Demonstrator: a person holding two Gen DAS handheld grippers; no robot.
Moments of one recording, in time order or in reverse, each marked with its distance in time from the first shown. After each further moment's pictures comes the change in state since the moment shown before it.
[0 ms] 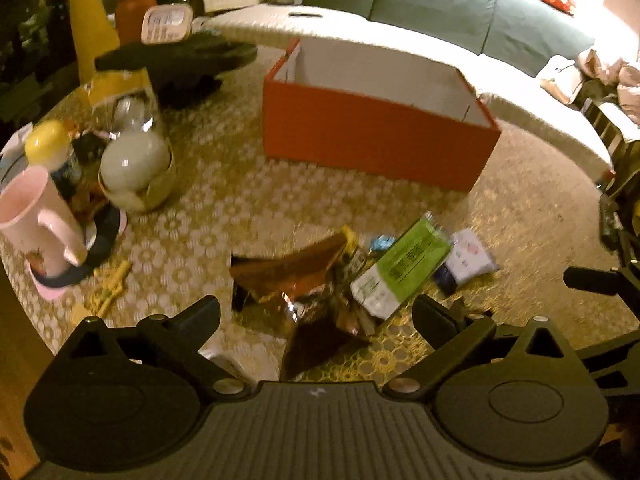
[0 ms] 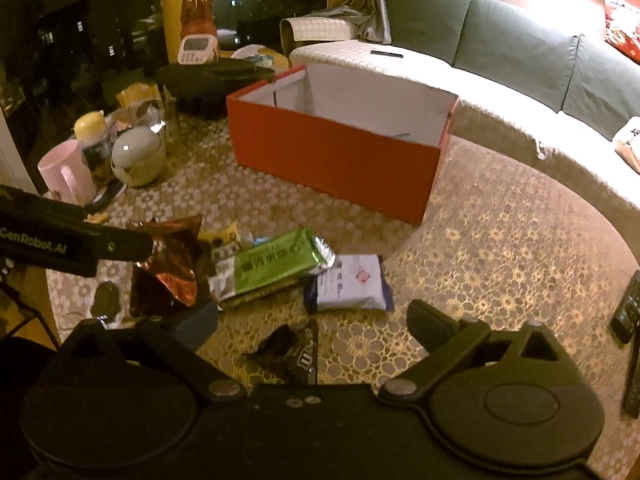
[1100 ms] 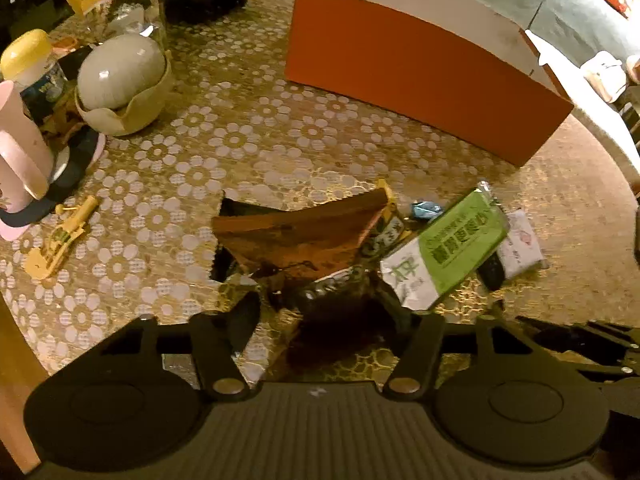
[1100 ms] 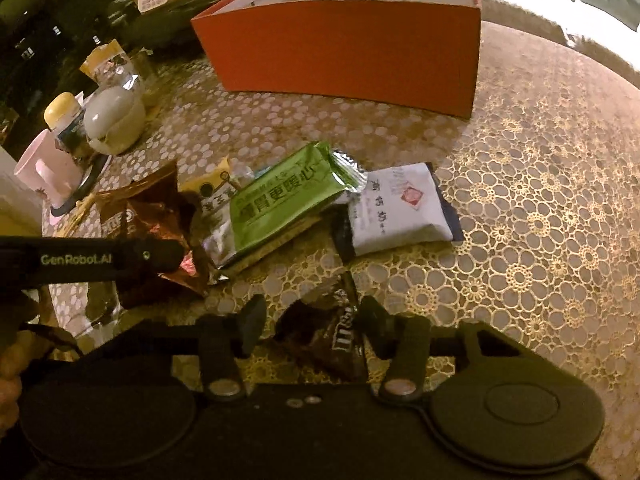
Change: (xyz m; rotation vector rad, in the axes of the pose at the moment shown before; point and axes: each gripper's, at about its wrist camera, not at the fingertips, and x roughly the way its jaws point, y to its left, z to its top) left arm 0.067 0.011 0.004 -0.144 0.180 -0.005; right arm 0.076 -0.010 -0.003 0.188 0.224 0.123
